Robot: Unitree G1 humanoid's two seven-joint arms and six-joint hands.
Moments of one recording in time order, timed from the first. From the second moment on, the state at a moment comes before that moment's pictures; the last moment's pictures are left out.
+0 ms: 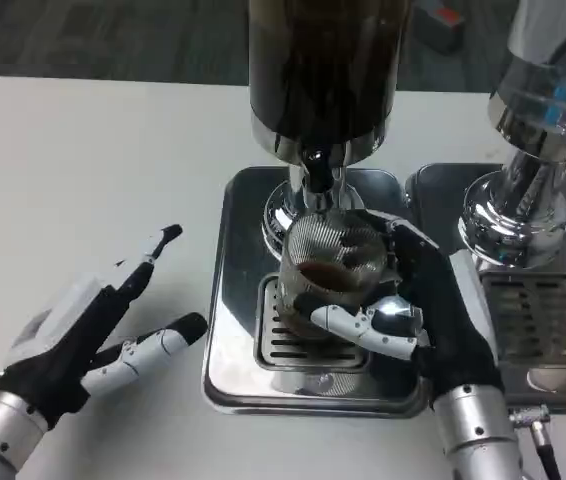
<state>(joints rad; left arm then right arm) -0.05 0.53 -0.07 0.57 0.32 -0.71 -0.07 0.05 0.04 0.20 0.11 -0.33 -0.19 -0.18</state>
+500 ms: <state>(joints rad) -0.05 0.53 -0.07 0.57 0.32 -0.72 -0.07 0.11 0.03 0.21 0.00 -0.35 -0.10 -0.18</state>
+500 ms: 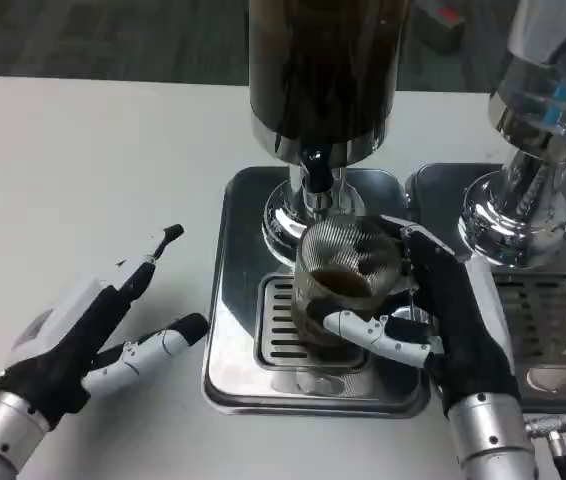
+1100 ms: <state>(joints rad) -0.03 0.54 -0.09 0.48 0.49 -0.71 0.06 0.16 -0.04 0.21 -0.17 -0.36 0.02 -0.07</state>
